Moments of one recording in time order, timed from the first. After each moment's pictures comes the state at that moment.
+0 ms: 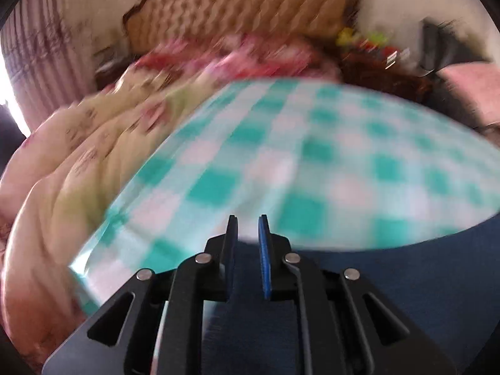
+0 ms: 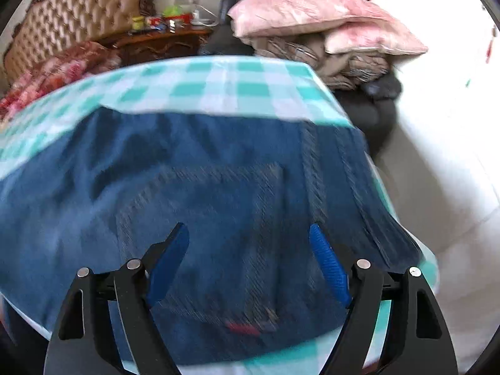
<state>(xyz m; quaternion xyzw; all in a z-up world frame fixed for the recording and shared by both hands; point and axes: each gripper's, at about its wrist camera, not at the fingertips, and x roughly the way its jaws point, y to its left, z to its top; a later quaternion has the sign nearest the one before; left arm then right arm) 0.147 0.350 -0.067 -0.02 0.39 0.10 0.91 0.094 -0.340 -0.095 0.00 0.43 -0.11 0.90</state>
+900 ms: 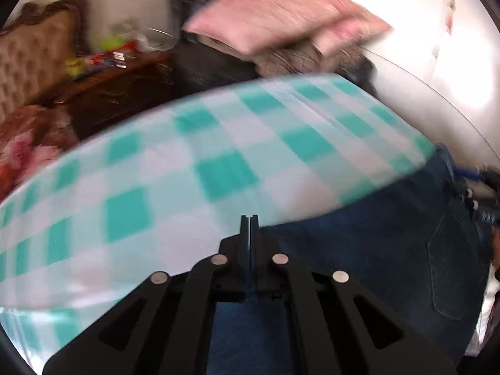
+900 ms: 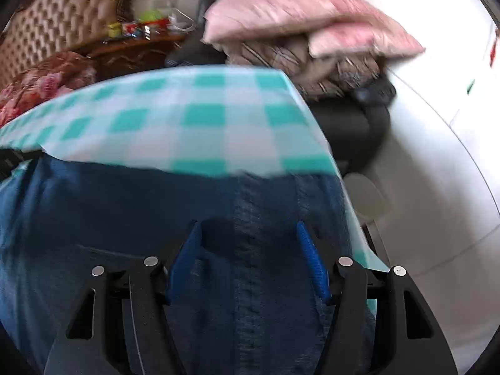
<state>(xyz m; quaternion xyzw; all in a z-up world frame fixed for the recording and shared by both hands) 0.285 -0.154 -0.109 0.09 0.40 -0.29 0.86 0.146 -0.428 -0.111 0.02 0.43 -0.15 0.89</state>
